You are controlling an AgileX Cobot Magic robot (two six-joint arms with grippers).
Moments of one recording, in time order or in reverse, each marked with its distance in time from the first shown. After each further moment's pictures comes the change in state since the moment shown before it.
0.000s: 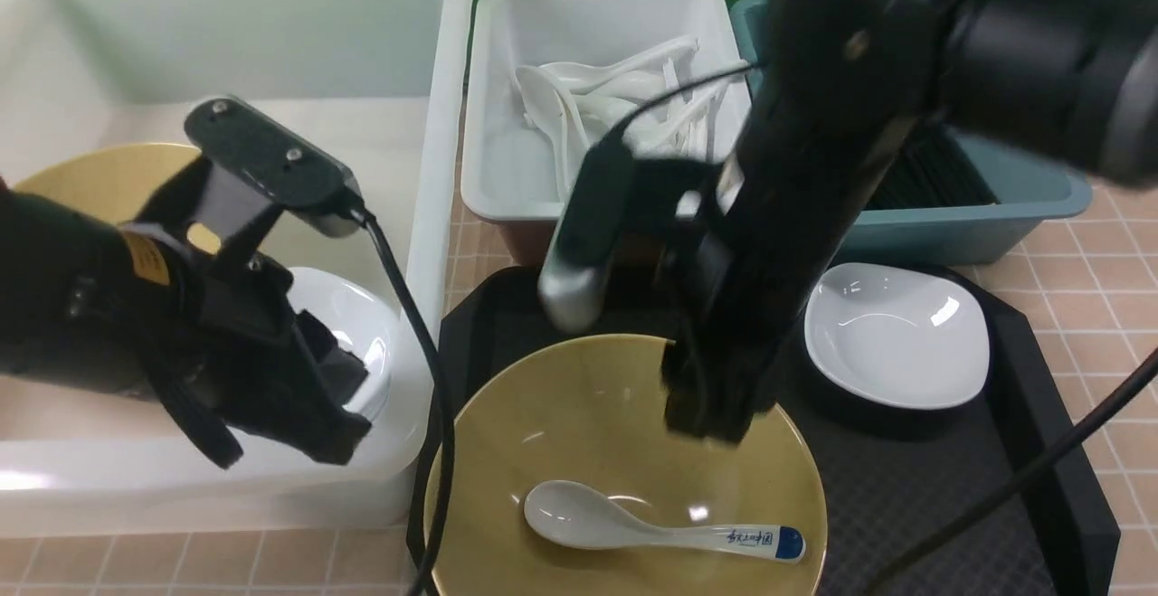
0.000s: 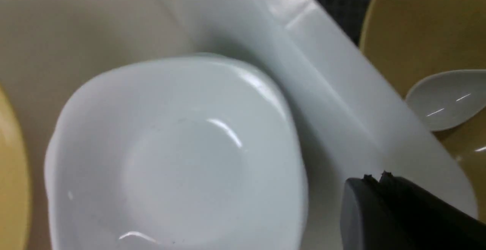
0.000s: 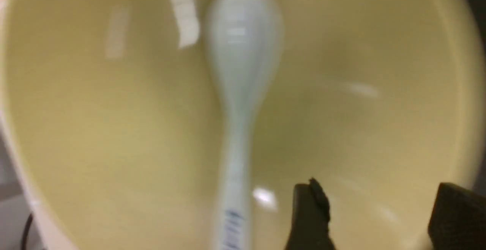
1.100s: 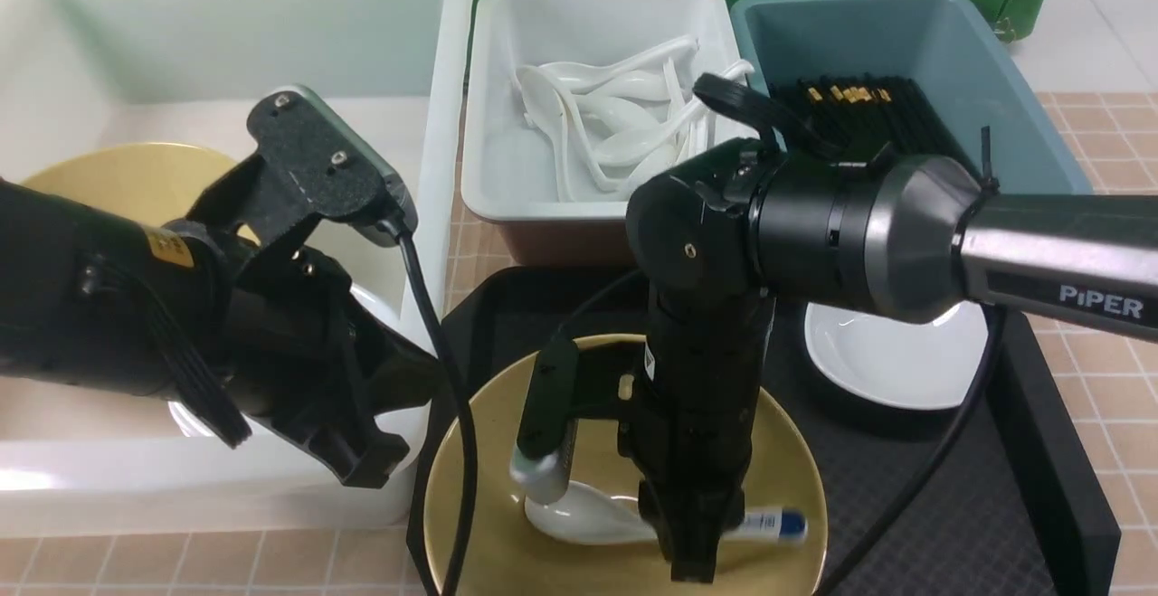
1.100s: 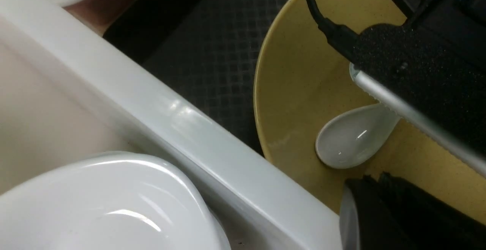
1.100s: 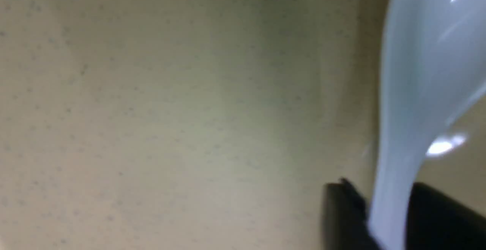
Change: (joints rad) right arm 0.050 0.156 0.072 0.013 -0.019 -0.049; left arm 0.000 0.000 0.000 -0.250 -0.019 0.289
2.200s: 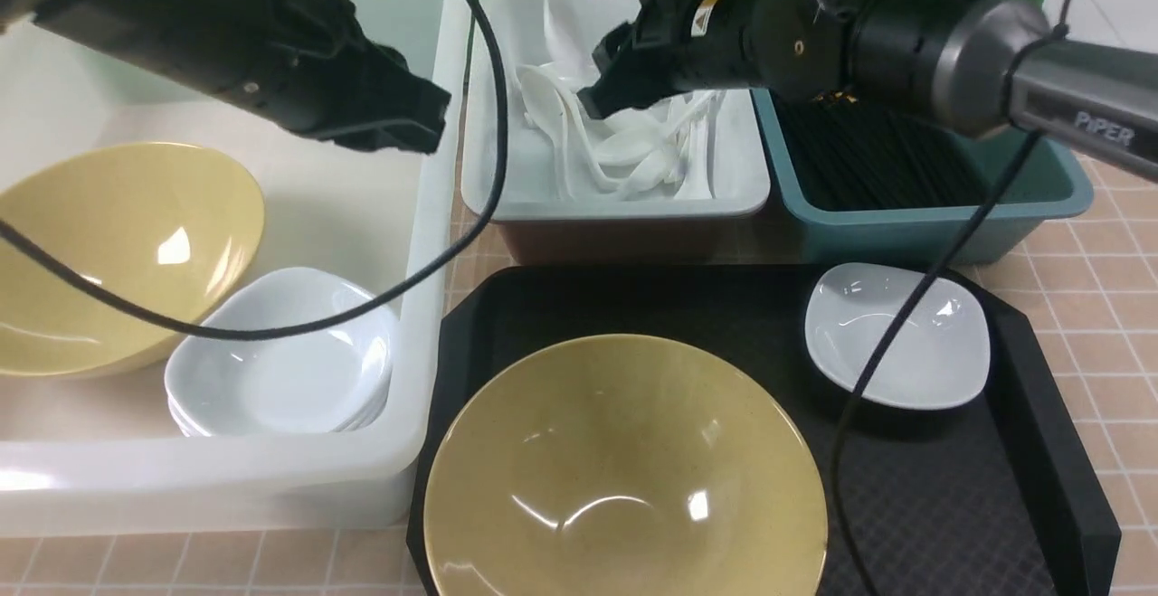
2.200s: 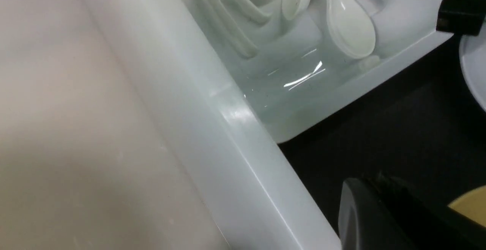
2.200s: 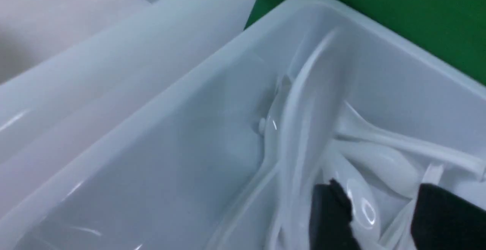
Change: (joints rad) right arm -0.301 0.153 -0.322 -0.080 -0.942 0.435; left arm 0.183 0.438 -0.478 -0.038 0.019 -0.202
